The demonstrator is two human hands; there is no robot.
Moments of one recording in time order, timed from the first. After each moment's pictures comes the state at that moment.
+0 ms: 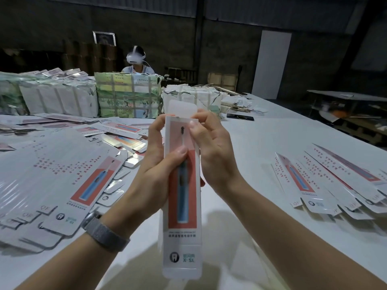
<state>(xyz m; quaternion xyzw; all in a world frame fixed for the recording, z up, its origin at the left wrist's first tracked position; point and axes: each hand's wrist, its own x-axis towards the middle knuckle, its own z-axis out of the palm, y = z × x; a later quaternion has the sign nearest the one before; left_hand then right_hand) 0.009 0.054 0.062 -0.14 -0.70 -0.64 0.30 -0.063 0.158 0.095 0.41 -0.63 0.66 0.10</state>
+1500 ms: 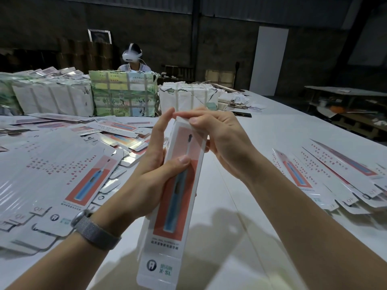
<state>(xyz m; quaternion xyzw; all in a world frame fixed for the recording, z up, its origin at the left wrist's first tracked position) 0.014 0.046 0.060 -0.15 -0.74 -0.62 0.23 -0.084 0.185 0.119 0.44 -0.62 0.65 -0.08</state>
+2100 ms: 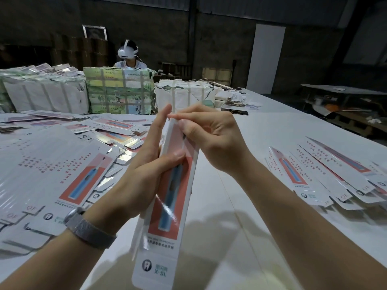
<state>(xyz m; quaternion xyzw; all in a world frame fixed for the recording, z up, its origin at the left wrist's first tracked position) 0.016 0.048 0.066 -0.13 -0.73 -0.63 0.22 -0.078 0.187 0.113 0.52 -0.63 0.57 0.09</state>
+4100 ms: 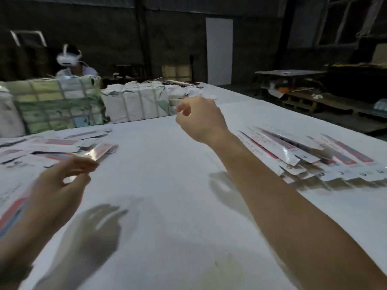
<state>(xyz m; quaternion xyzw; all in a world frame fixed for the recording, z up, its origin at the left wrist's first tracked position) -0.027 -0.005 0.034 0.12 -0.86 -0.42 0.27 -0.159 0.250 0.128 0.22 -0.90 0.32 0.21</state>
